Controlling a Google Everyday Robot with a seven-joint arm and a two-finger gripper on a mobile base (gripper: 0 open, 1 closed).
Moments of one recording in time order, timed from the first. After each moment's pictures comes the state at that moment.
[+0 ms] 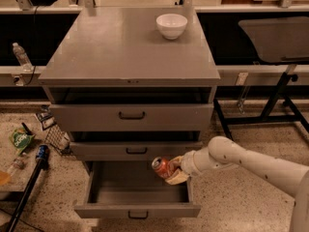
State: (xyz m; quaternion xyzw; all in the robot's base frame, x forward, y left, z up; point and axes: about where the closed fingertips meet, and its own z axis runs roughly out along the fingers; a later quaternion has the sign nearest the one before) arm 0.558 -0.079 0.425 -0.61 0.69 0.24 0.30
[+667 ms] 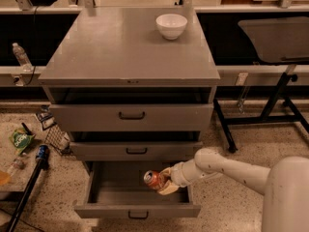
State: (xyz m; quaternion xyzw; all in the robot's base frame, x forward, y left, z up) arm 0.551 -0.044 0.336 -0.65 0.66 0.25 0.29
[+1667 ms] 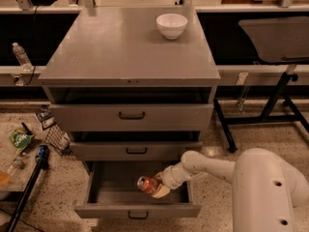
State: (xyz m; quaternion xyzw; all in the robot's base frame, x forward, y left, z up) arm 0.562 -0.014 0.268 -0.67 0.65 0.25 0.25
